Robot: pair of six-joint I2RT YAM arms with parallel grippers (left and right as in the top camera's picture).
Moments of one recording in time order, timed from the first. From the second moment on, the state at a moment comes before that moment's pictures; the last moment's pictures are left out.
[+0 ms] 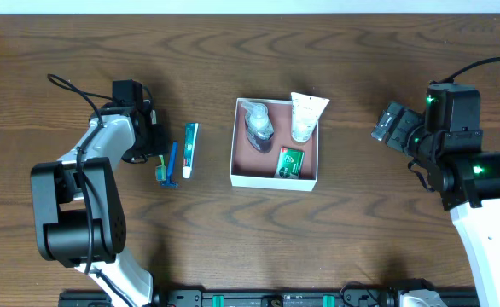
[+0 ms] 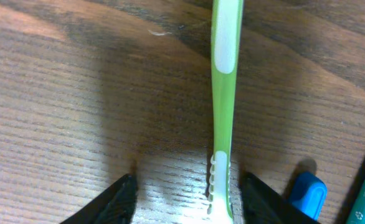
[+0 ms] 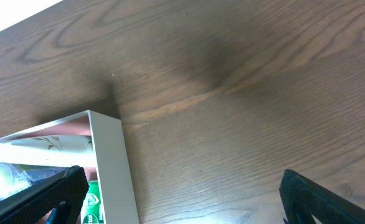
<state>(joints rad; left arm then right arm) 0.08 1.88 1.12 -0.60 0.00 -0.12 0.10 1.17 1.17 -0.87 0.11 0.50</state>
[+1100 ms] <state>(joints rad) 0.08 1.82 1.12 -0.69 0.01 -0.12 0.10 1.17 1.17 -0.87 0.11 0.50</state>
